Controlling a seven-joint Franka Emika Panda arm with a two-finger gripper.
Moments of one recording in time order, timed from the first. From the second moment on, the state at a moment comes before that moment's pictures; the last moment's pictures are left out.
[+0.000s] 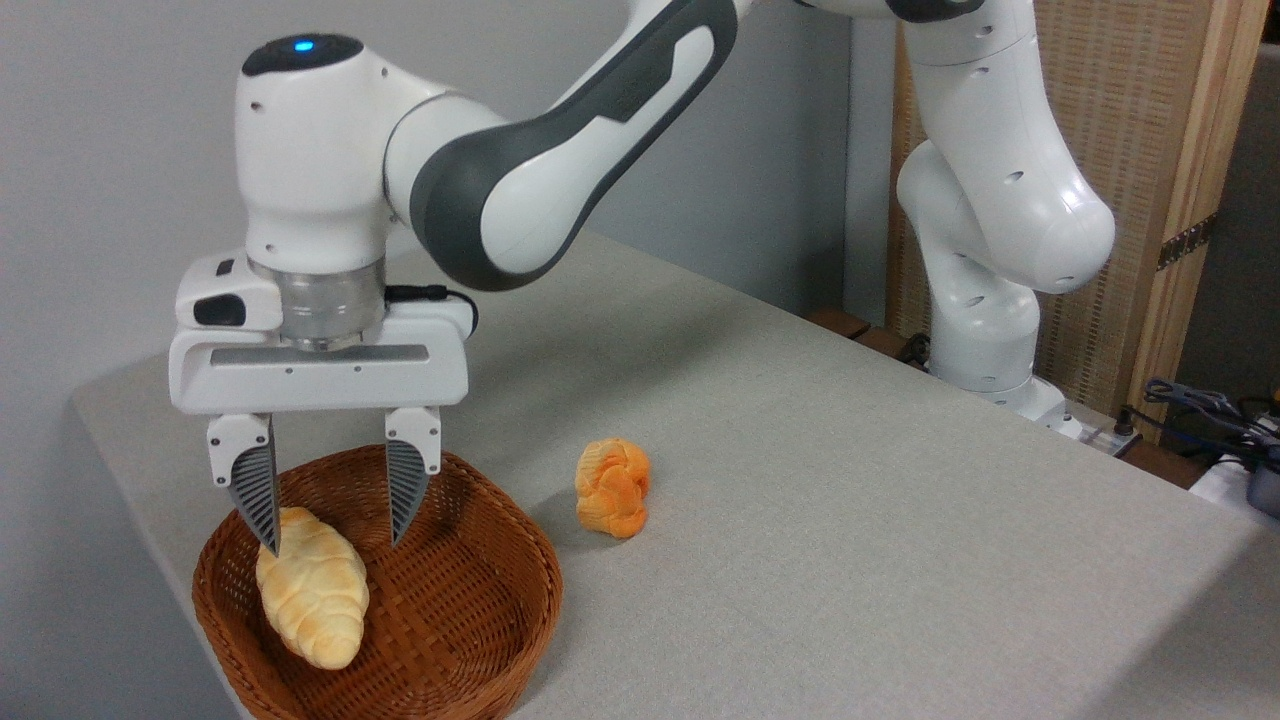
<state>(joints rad) -0.29 0.29 0.14 -1.67 -0.14 2.20 -0.45</state>
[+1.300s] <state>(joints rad) -0.29 0.38 0.11 -1.67 -0.12 2.33 -0.48</state>
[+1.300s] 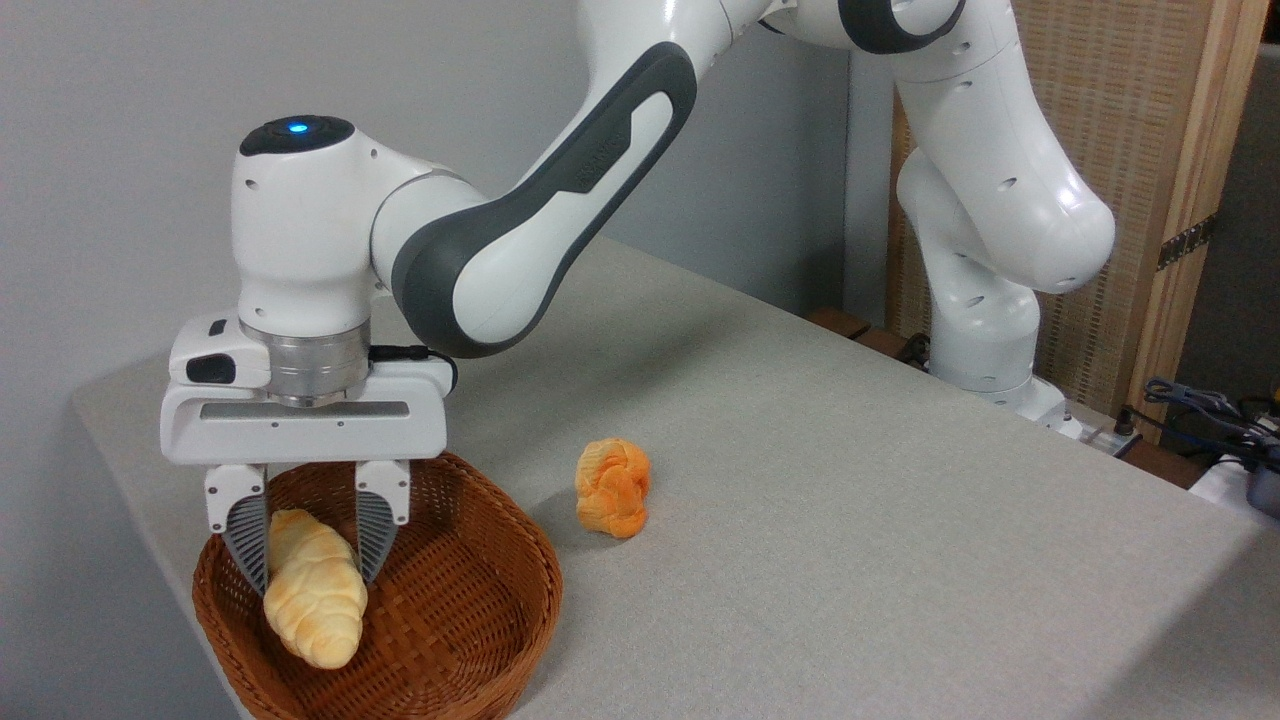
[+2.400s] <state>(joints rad) -0.29 0.35 0.11 -1.64 -0.07 2.29 -0.45</state>
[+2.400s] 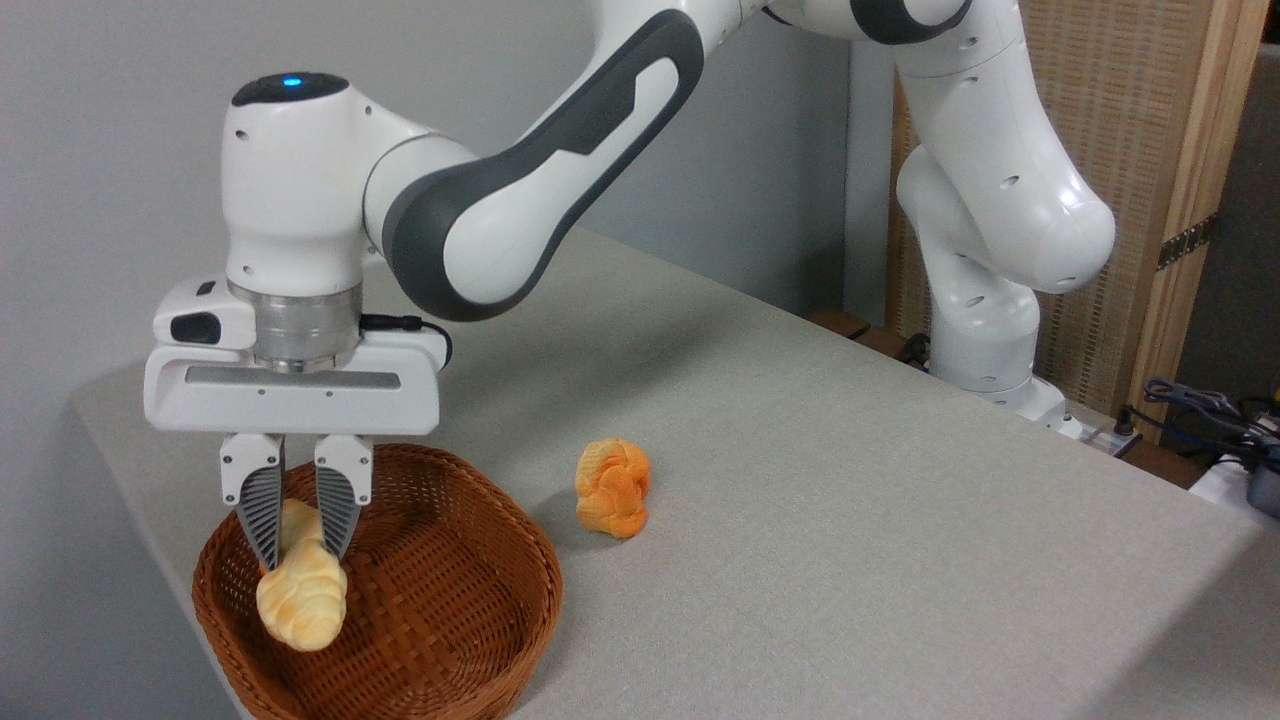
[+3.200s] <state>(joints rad) -0.25 0.13 0.21 -1.64 -0.07 1.84 0.14</state>
